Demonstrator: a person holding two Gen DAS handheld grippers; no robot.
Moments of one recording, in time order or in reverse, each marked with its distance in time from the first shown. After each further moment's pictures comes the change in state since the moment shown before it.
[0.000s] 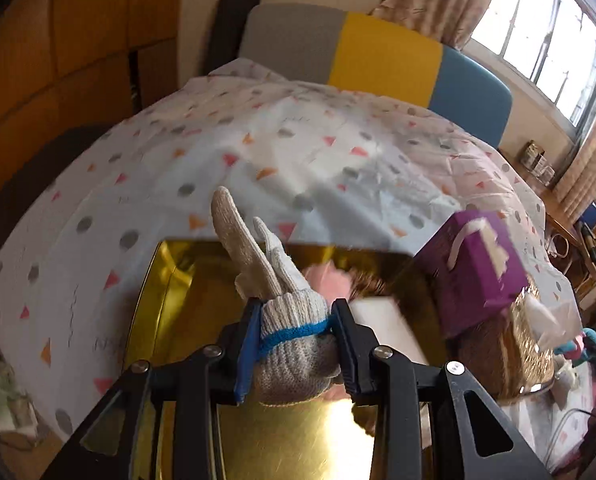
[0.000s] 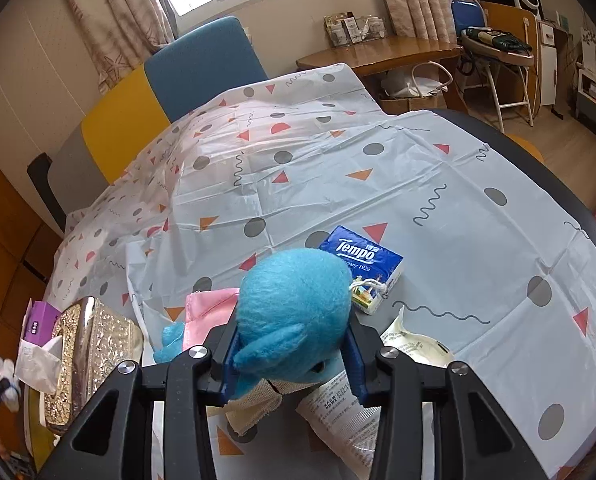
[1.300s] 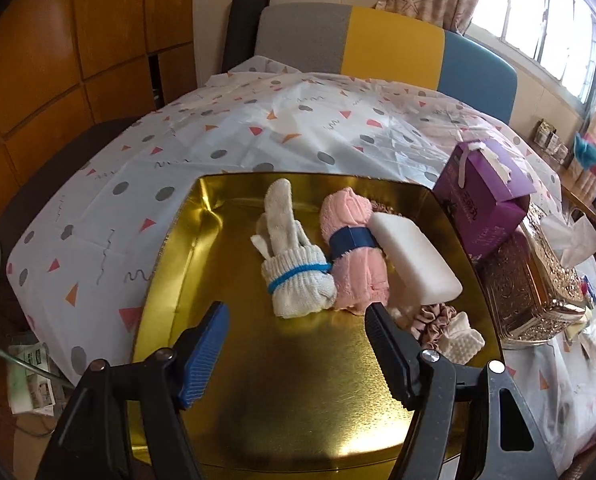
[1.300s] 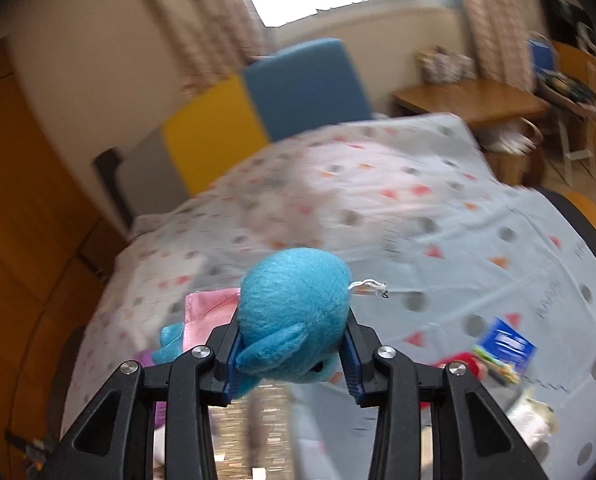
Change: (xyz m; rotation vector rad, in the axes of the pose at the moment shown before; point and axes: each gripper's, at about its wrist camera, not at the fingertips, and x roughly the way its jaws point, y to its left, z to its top) left arm -0.022 -0.013 -0.068 0.049 -0.039 0.111; right arm -0.031 0.189 0.065 -0.170 -0.064 0.243
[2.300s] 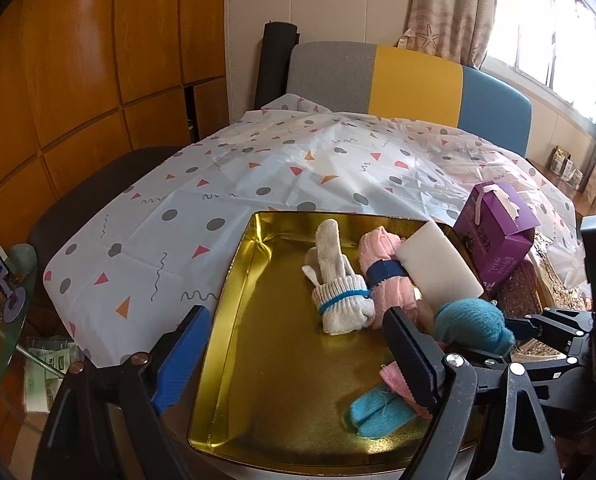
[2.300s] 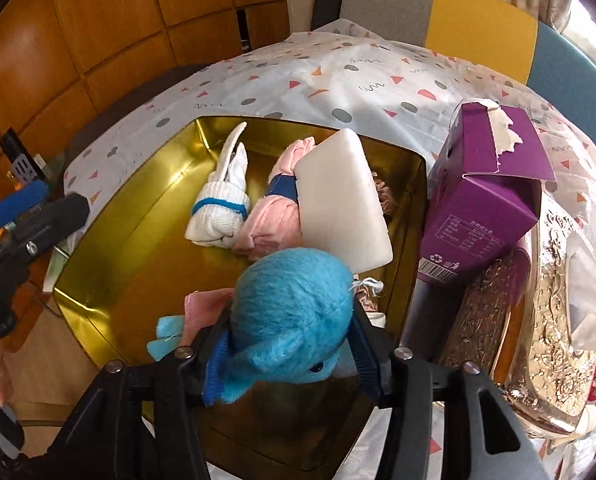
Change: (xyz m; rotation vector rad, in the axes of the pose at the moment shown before) left arm -0.040 0.023 -0.008 -0.030 -0.127 0.081; right arm 0.086 0.225 -0.259 -0.707 0.466 0.191
